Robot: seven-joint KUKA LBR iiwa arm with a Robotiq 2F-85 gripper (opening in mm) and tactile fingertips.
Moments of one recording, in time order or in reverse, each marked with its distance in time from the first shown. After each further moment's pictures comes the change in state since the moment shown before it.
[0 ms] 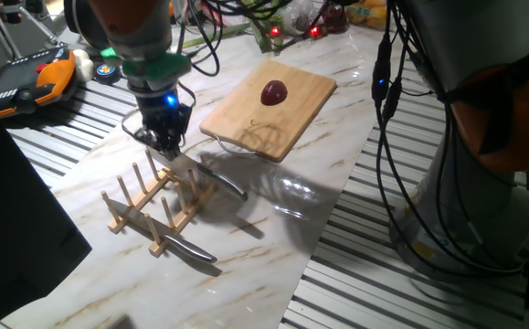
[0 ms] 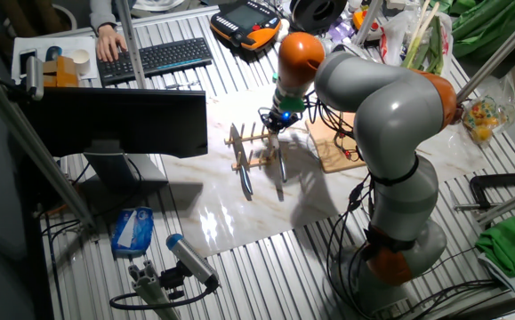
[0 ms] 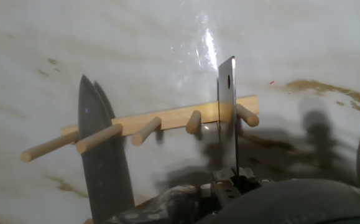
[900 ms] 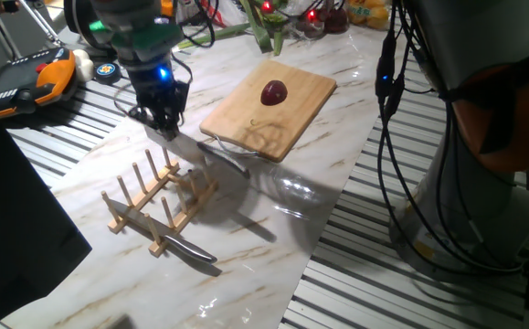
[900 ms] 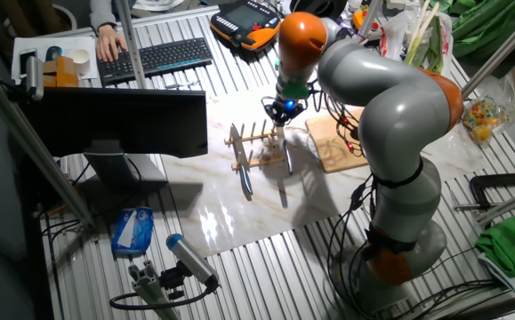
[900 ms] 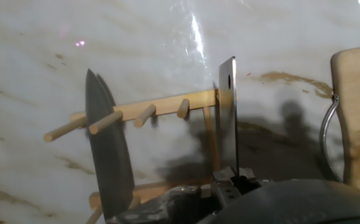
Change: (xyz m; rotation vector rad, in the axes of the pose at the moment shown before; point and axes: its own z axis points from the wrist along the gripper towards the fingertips) arm 0.006 -0.007 -0.051 0.024 0.049 0.000
